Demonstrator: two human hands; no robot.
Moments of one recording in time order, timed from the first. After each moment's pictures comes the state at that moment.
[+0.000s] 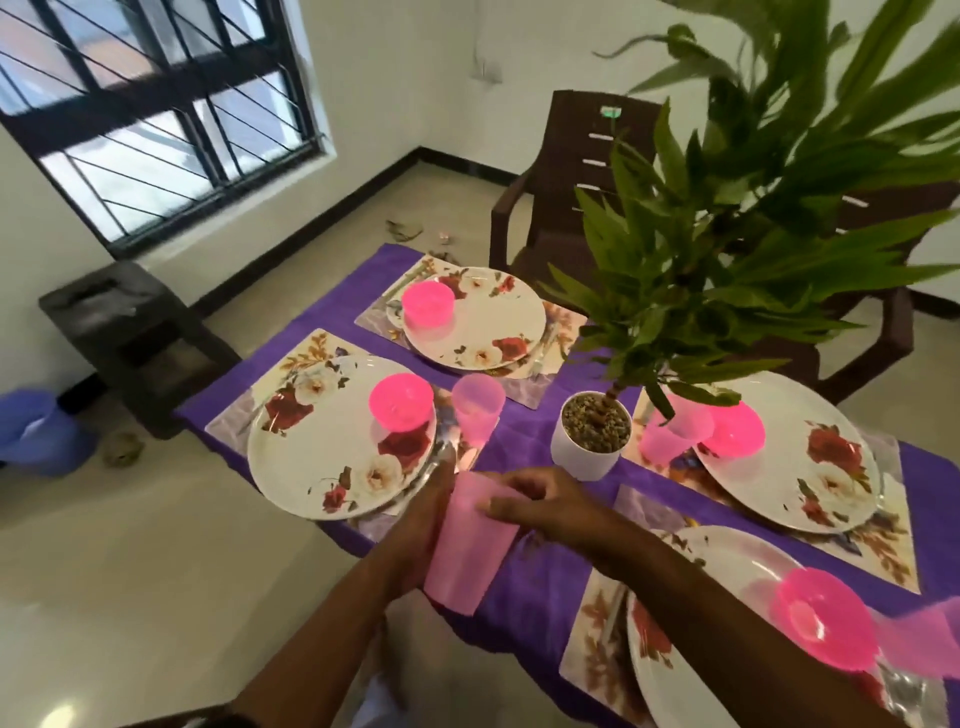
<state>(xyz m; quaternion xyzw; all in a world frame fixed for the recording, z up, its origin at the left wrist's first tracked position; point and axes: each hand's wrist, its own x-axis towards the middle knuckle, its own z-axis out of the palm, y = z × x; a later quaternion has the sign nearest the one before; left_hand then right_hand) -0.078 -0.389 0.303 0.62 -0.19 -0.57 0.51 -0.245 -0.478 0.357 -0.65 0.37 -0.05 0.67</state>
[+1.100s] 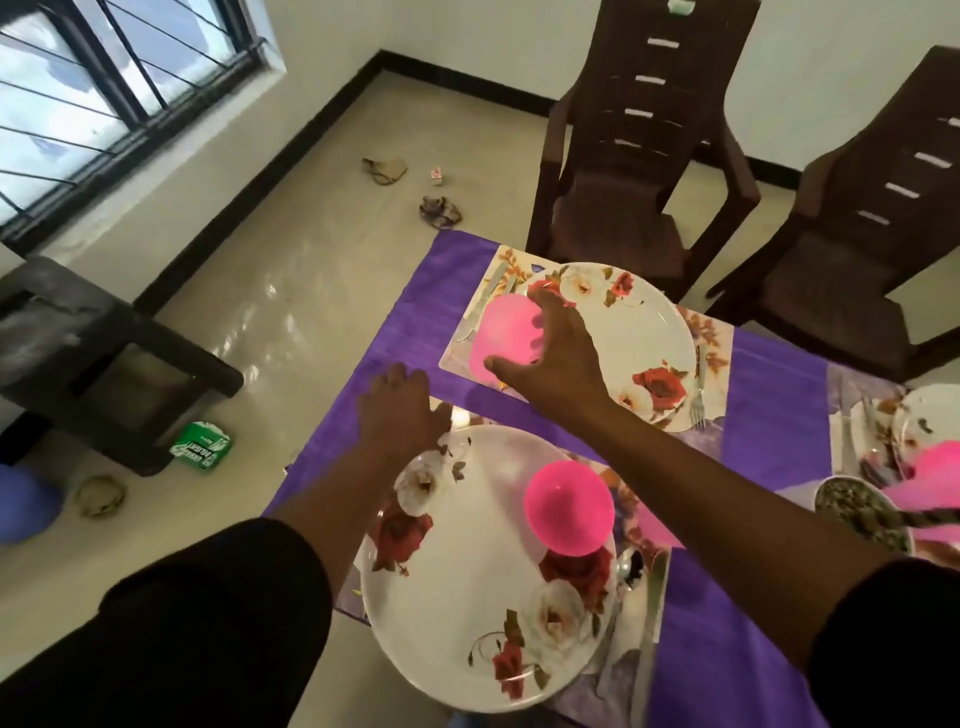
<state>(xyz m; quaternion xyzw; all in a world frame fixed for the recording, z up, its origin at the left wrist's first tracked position) 0.329 -0.604 0.229 0.82 -0.53 -0.19 0.00 0.147 -0.682 0.291 -0.74 0.55 -0.24 0.30</state>
